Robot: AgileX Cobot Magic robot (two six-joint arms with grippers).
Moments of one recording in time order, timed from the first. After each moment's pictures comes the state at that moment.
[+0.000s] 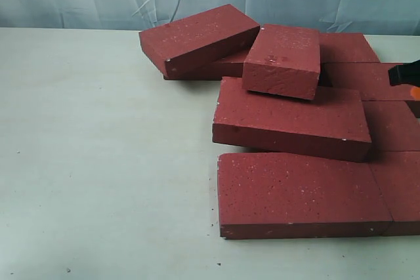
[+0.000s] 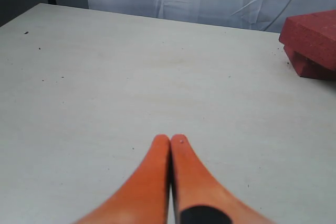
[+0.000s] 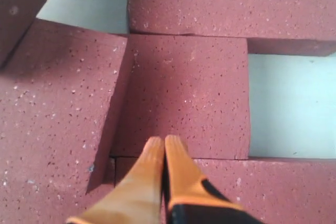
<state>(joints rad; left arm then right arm) 0.05 0.00 -0.02 0.02 0.39 -0.15 -0.05 1.32 -0.88 0.11 0.69 -0.18</state>
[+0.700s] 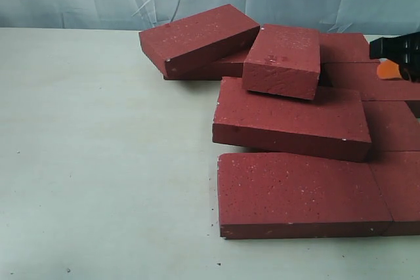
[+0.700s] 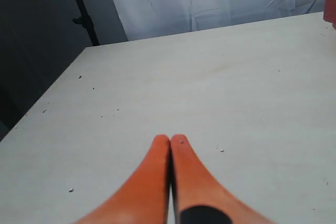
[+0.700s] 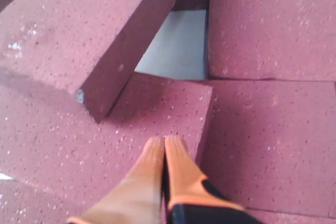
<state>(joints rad) 0.05 0.00 -0.02 0.32 0.36 -0.14 -0.05 1.32 -0.87 0.51 0.62 -0.42</state>
